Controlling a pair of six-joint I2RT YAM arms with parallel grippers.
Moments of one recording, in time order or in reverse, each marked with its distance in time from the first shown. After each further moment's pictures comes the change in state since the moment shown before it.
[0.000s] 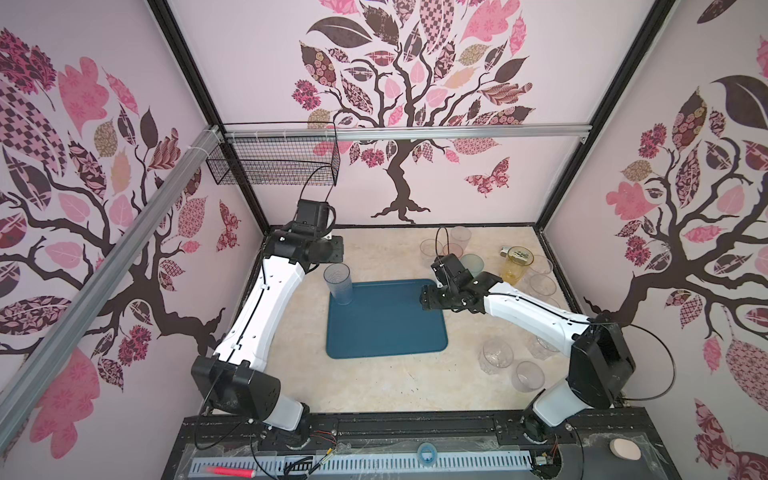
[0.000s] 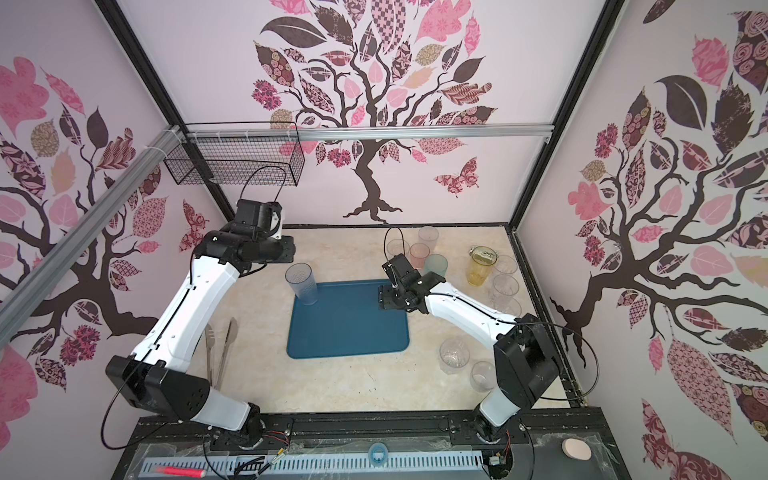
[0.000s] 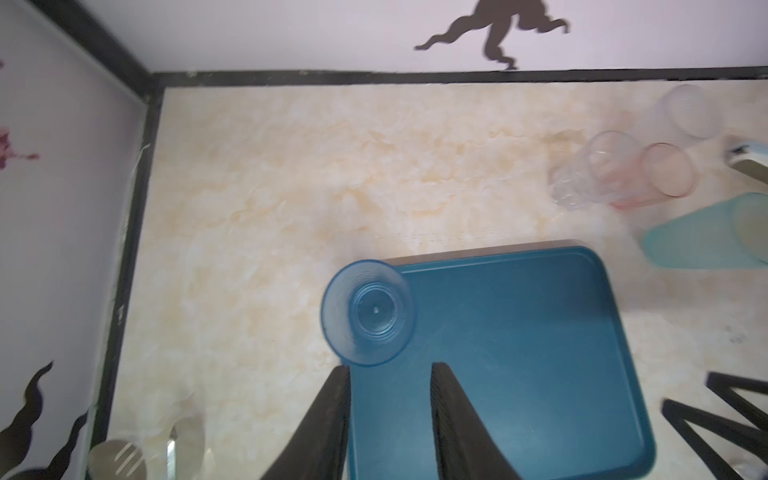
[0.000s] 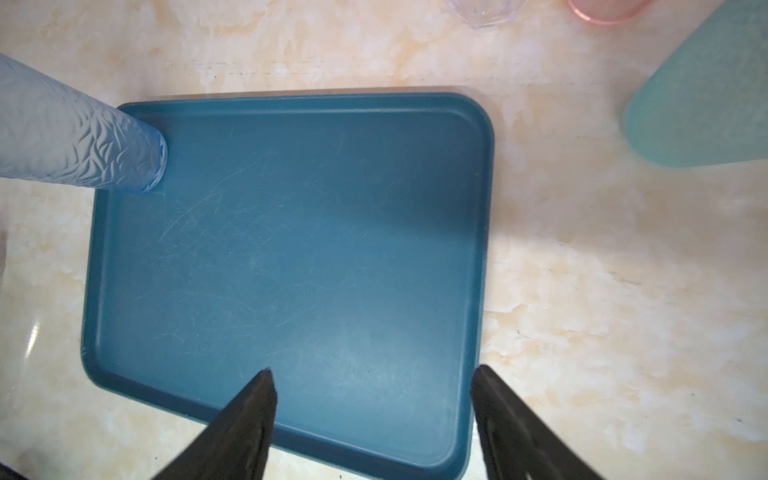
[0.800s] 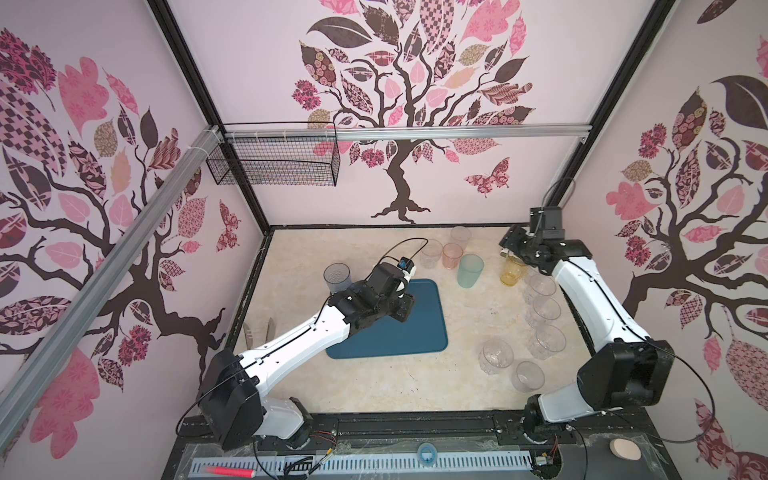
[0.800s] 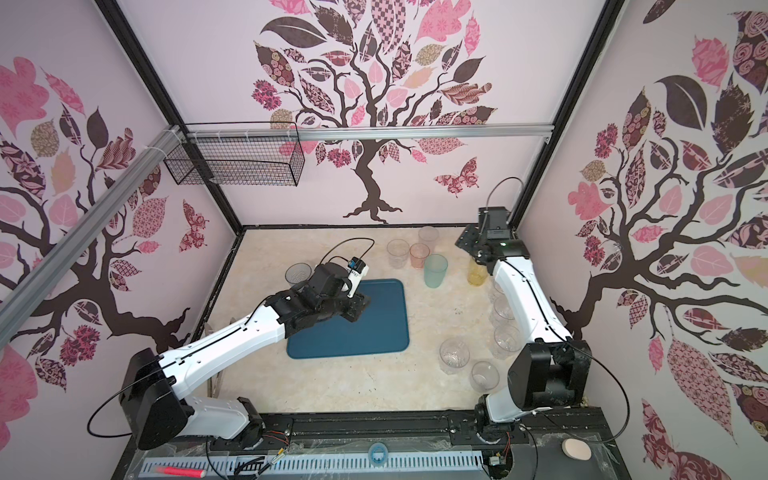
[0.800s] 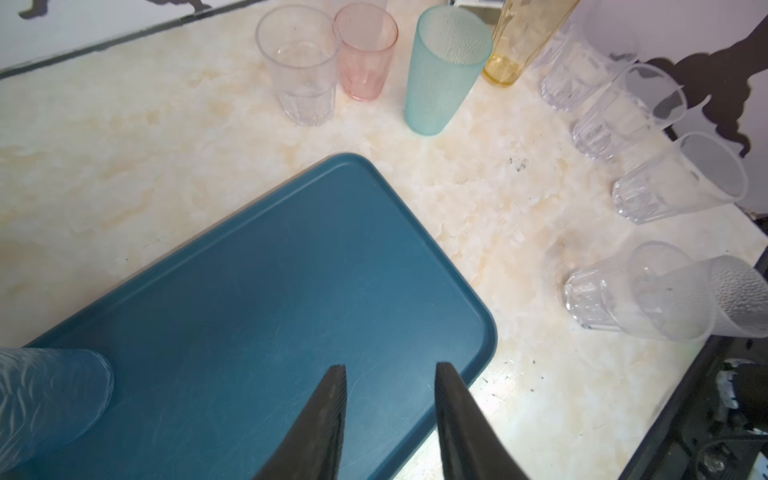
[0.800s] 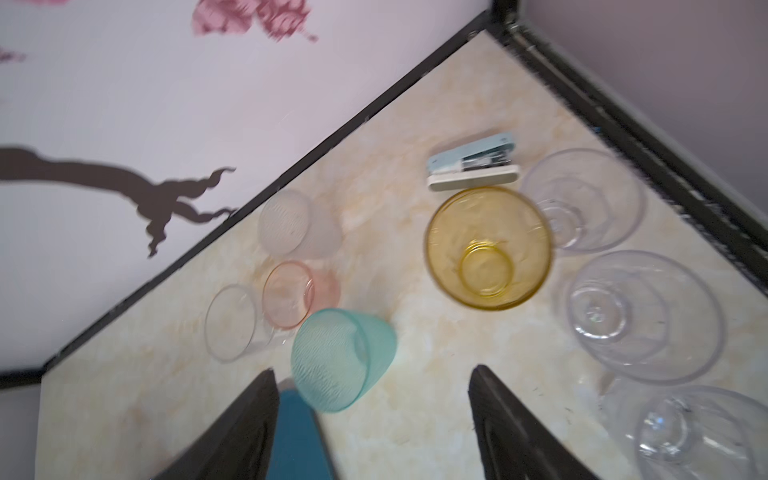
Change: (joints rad) left arm -0.503 -0.061 -0.543 0.535 0.069 -0.032; right arm -0.702 -0.087 0.223 -0.034 0.010 0.093
